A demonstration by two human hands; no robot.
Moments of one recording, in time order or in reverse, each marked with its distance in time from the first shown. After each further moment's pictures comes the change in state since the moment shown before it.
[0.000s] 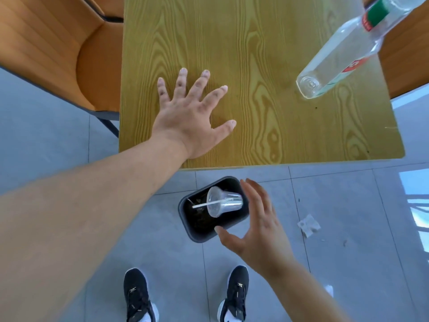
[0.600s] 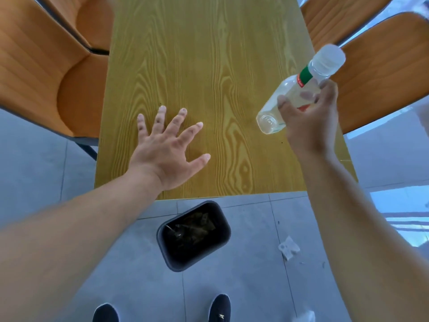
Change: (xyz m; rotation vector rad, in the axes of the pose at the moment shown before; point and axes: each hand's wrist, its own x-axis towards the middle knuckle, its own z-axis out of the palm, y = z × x) left_hand -0.007 -0.003 0.000 -0.007 -0.004 -0.009; right_hand 0.206 -0.010 -0.173 0.167 0.615 0.157
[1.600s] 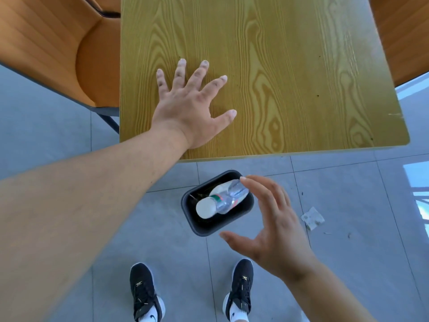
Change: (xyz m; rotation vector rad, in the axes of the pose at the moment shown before) left_hand 0.003 0.002 0.000 -0.008 -0.003 0.002; right_hand -0.256 0.040 -0.010 -0.065 -0.585 -0.321
